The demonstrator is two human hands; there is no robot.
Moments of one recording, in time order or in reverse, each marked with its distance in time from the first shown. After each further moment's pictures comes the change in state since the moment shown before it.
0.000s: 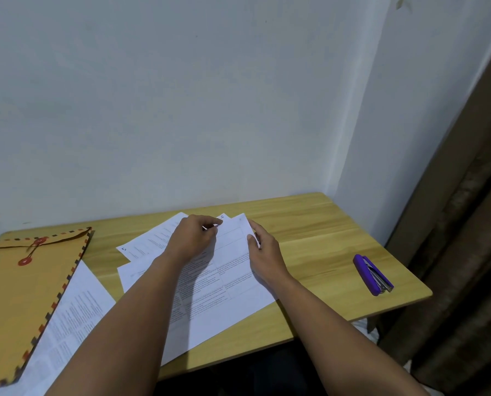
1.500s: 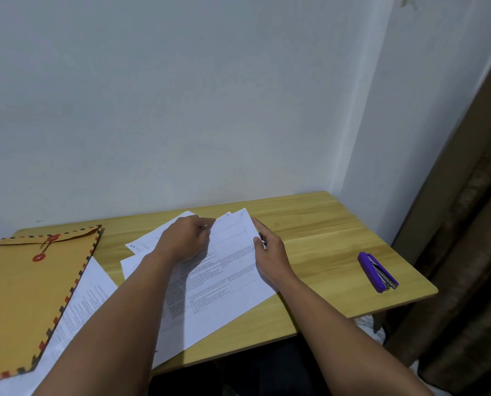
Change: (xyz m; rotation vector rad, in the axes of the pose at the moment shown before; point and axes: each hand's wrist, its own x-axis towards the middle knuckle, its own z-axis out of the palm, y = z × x) left_hand -0.015 -0.014 -0.026 0.245 -0.026 0.065; right_hand -0.002 0.011 0.002 0.107 -0.024 -0.013
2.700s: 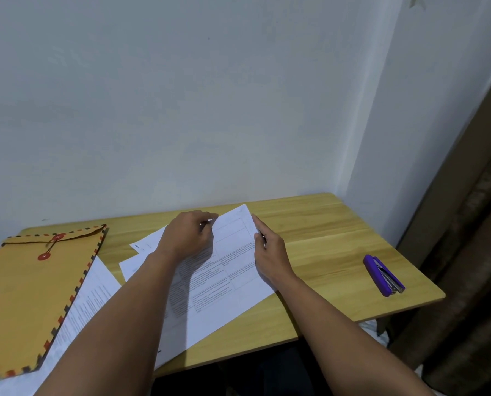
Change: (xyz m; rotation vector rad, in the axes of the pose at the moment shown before) left_hand 0.003 -0.001 -0.002 -0.063 0.121 0.033; right_hand 0.001 -0.010 0.007 -0.019 0.000 -0.103
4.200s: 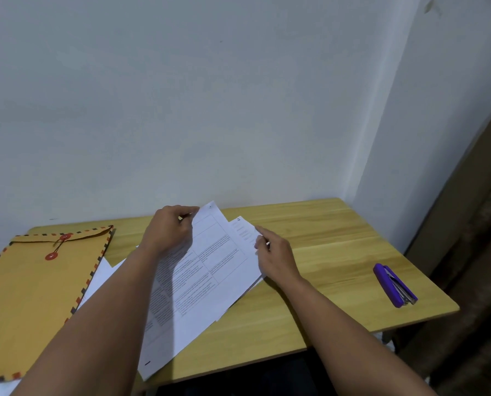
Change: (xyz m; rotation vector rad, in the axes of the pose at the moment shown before) left_hand 0.007 -0.022 -0.041 -0.177 0.086 -0.181; right_hand 0.015 0.000 0.004 -0.285 0.026 0.055
